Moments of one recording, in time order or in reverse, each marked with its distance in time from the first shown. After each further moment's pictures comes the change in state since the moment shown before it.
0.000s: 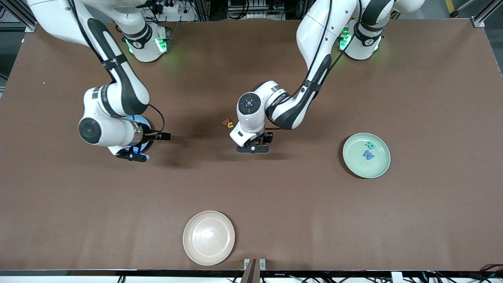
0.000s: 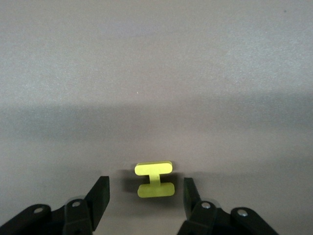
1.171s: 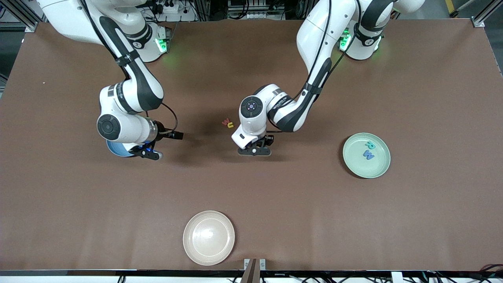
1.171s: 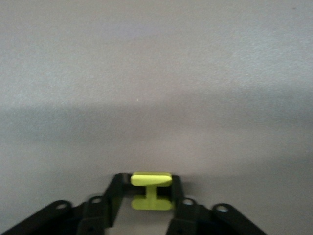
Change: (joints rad) left arm 0.008 0.019 0.001 0.004 -0.003 0.027 0.043; right arm 0.020 0.010 0.037 -0.004 0.000 0.028 0.113
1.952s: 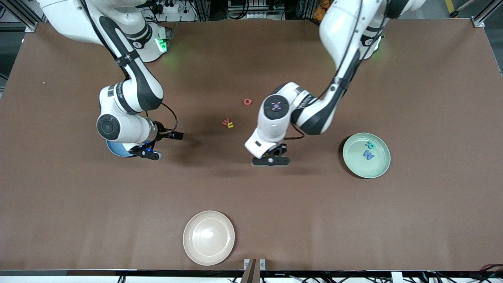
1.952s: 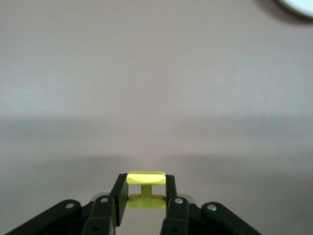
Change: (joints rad) left arm 0.191 -0.210 -0.045 -0.047 0.000 -0.033 0.068; right arm 0.000 0.000 0.000 0.001 0.000 0.001 0.001
